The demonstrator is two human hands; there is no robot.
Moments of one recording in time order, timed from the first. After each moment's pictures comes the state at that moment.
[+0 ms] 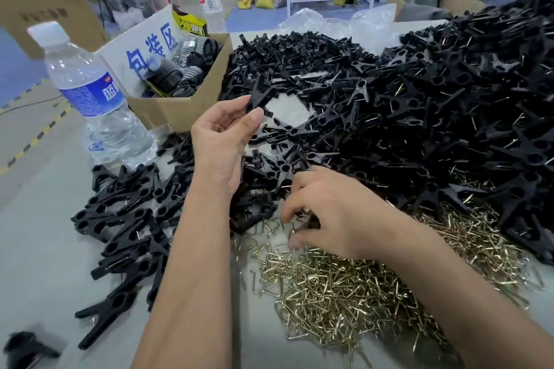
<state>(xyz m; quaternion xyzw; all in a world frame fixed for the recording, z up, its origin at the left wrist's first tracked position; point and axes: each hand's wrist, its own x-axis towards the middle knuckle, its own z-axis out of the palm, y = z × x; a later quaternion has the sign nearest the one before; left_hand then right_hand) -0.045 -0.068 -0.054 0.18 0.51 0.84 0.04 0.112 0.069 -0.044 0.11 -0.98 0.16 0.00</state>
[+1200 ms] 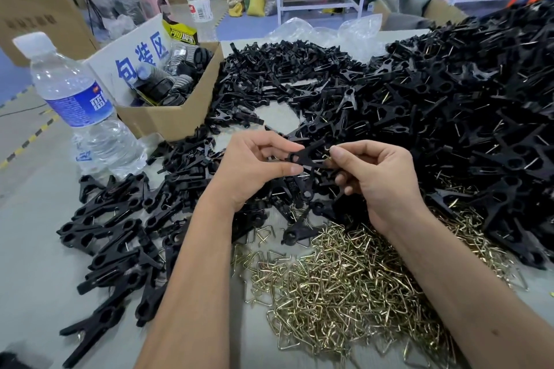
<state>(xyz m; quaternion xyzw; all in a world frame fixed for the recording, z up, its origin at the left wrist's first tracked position) -0.029 -0.053 -0.058 0.38 0.63 0.66 0.17 0.107 0.111 -0.058 -0.20 -0.61 0.73 0.24</state>
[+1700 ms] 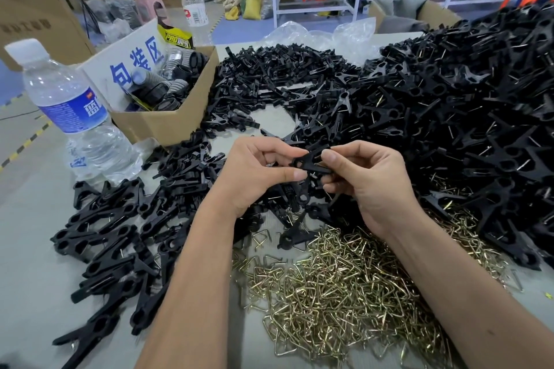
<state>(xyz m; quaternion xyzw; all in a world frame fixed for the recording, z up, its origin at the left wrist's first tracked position) -0.020 -0.046 -0.053 0.37 0.63 0.65 0.19 0.110 0.109 -0.054 -0.14 -0.57 0.78 0.23</state>
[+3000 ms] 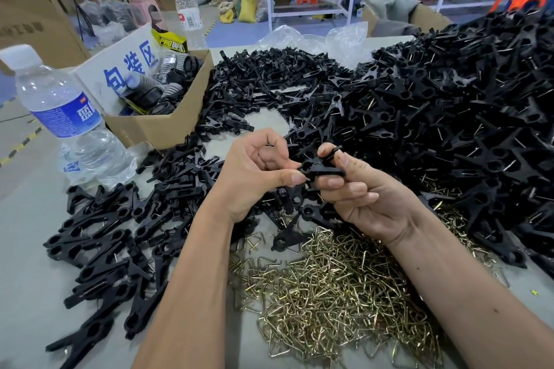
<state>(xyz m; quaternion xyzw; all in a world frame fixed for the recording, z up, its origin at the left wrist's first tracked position) -0.009 -0.043 -0.051 0.37 0.57 0.70 0.22 0.117 0.132 -0.052 0.05 -0.20 0.97 -0.15</state>
